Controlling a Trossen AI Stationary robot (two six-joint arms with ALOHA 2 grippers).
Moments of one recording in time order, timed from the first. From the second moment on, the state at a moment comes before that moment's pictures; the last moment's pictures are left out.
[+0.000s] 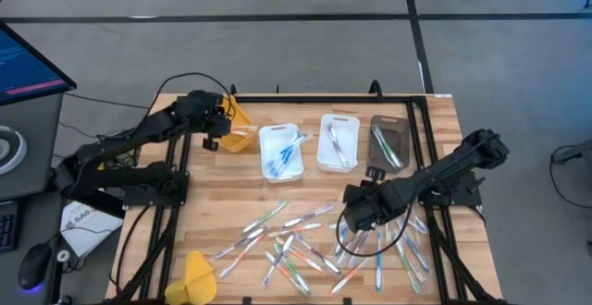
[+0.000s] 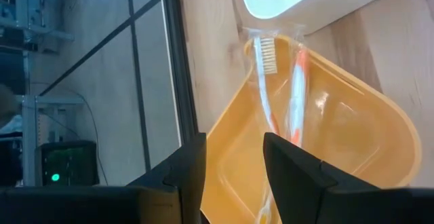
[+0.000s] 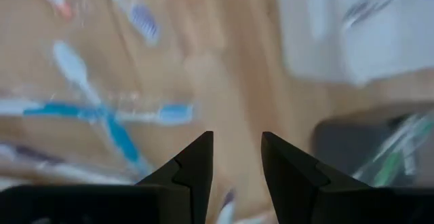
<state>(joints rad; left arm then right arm) 0.69 0.96 0.69 -0.50 -0.10 1.06 0.46 1.59 1.17 -1.13 0.42 0.71</state>
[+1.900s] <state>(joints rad) 0.69 0.96 0.69 -0.49 -0.10 1.01 0.69 1.22 0.75 -1.03 0.13 1.13</state>
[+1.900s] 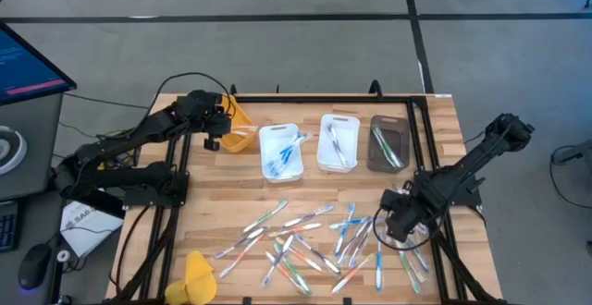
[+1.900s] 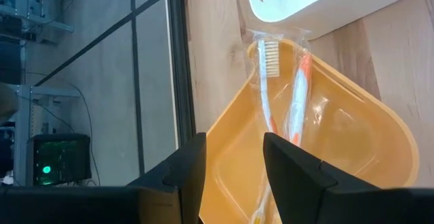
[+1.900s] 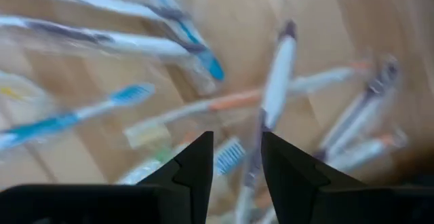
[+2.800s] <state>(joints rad) 0.69 0.96 0.69 -0.49 -0.10 1.01 0.57 1.22 0.57 -0.87 0.00 1.00</state>
